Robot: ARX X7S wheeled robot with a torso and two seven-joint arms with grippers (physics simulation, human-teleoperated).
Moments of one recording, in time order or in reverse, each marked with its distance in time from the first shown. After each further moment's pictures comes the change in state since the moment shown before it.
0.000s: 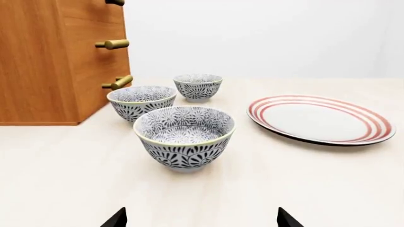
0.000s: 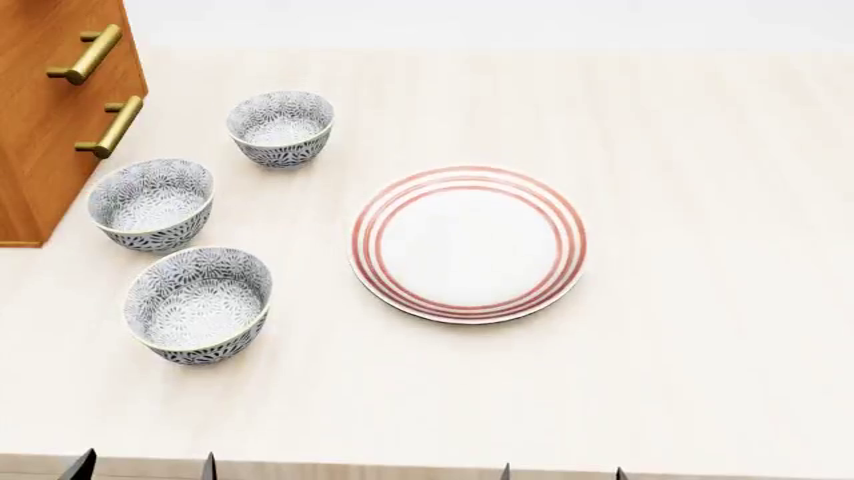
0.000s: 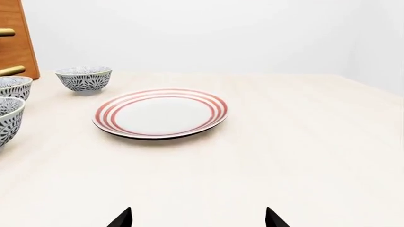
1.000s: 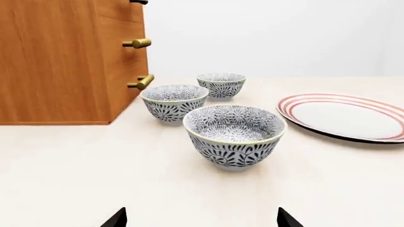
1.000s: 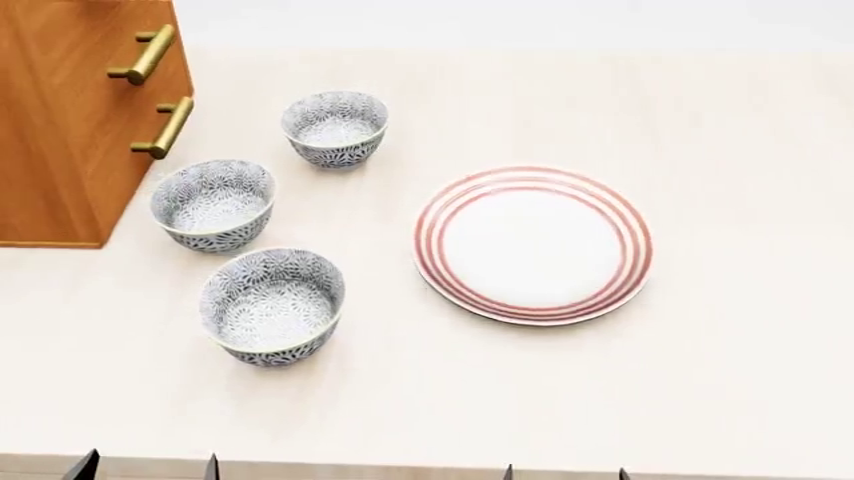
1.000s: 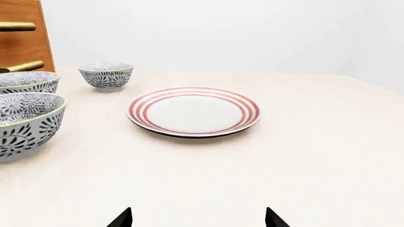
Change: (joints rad) left arm -0.006 -0.036 0.047 -0.001 -0.033 0.002 -0.040; right arm 0.010 0.038 -0.046 0.004 0.021 0.007 0.055
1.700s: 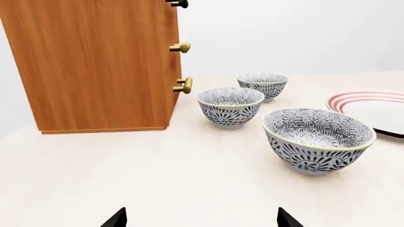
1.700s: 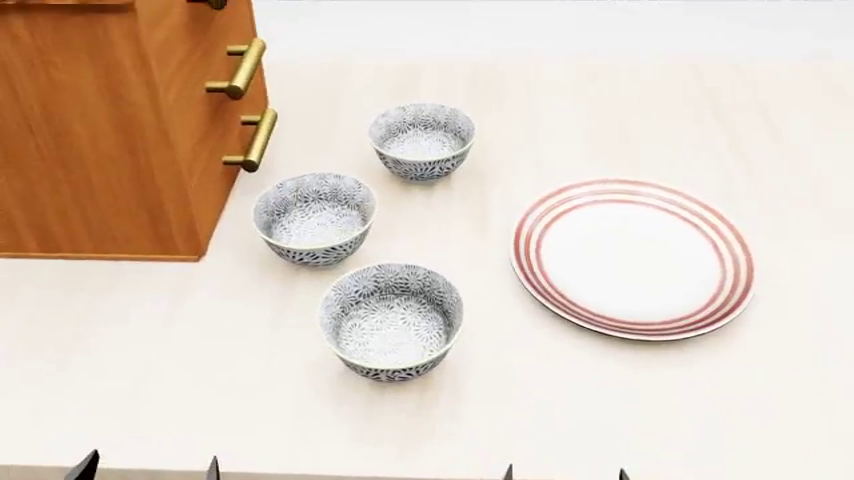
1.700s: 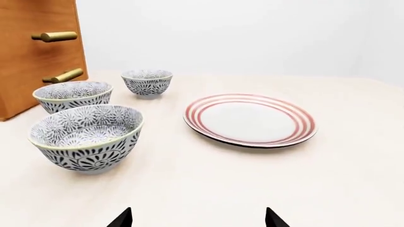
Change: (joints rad) left arm -0.010 -0.021 0.031 -0.005 0.007 -0.013 -0.035; right arm 0.005 0.015 -0.020 0.005 0.025 -0.005 0.022
